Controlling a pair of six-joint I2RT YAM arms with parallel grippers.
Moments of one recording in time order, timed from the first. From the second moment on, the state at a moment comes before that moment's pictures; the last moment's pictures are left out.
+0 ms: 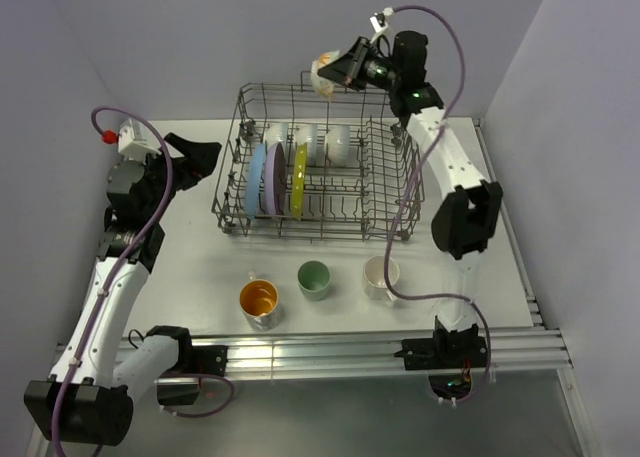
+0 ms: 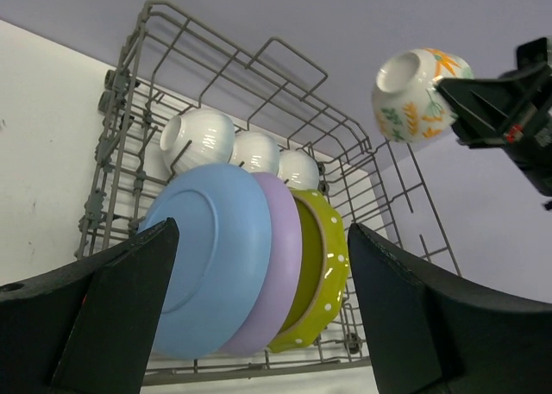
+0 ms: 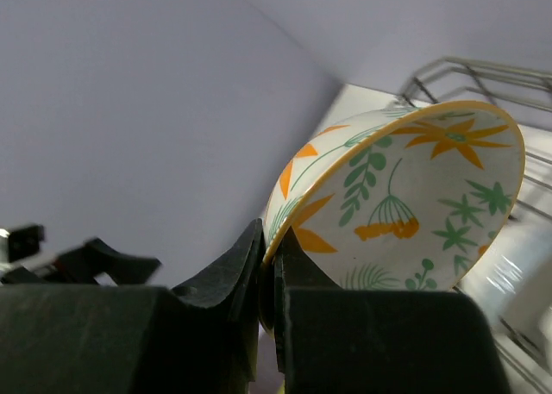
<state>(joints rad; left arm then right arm) -0.11 0.93 0.91 -0.02 0.16 -0.71 0.24 2.01 2.09 -0.16 -0.69 0.71</state>
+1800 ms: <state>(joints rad) -0.03 1.14 0.88 0.13 0.24 -0.72 0.51 2.62 2.44 0.14 -0.48 1.19</state>
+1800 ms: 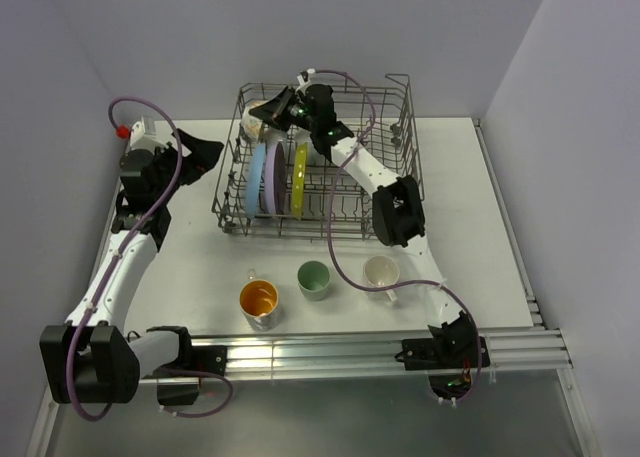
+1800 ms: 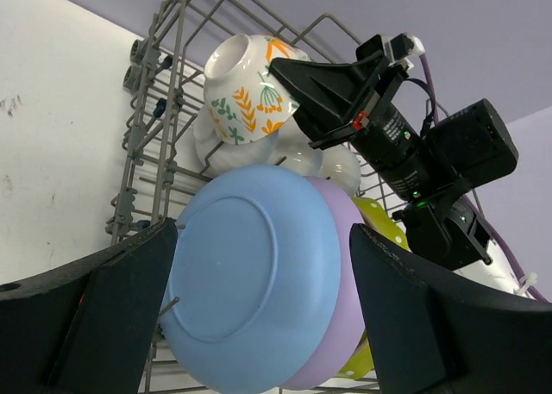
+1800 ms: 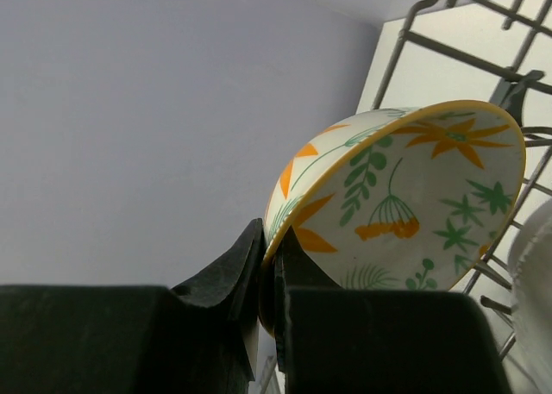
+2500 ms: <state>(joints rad) -0.03 1.22 0.92 0.12 0.25 -0.76 0.51 2.67 2.48 0.28 -0.49 1.26</state>
